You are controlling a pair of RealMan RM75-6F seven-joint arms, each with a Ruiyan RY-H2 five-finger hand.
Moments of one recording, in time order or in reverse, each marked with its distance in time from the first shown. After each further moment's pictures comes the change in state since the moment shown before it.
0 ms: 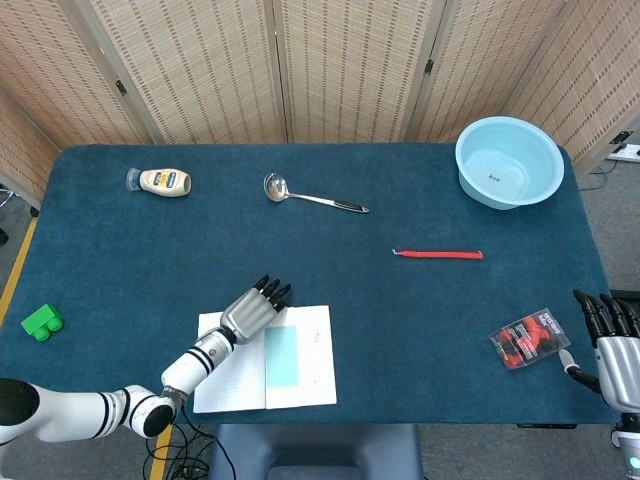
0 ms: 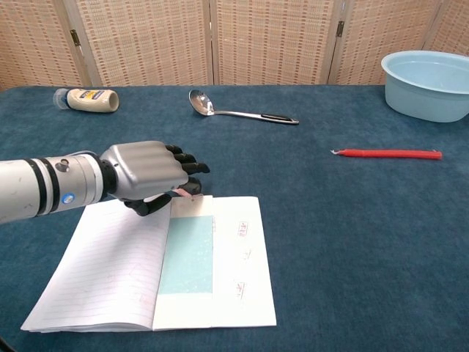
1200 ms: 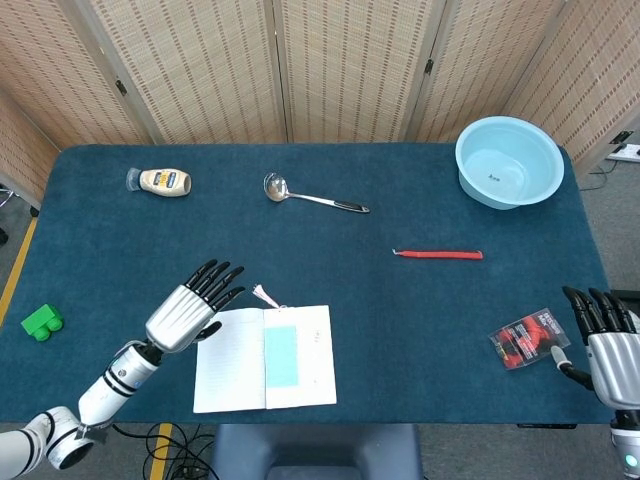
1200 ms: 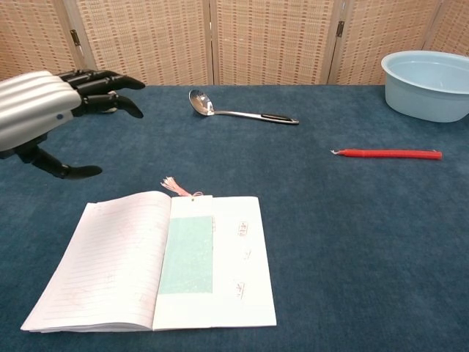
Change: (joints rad) left arm 0.326 0.133 0.090 0.169 0.681 0.589 -0.754; right arm 0.018 0.019 -0.001 -0.027 -0.049 0.005 -0.014
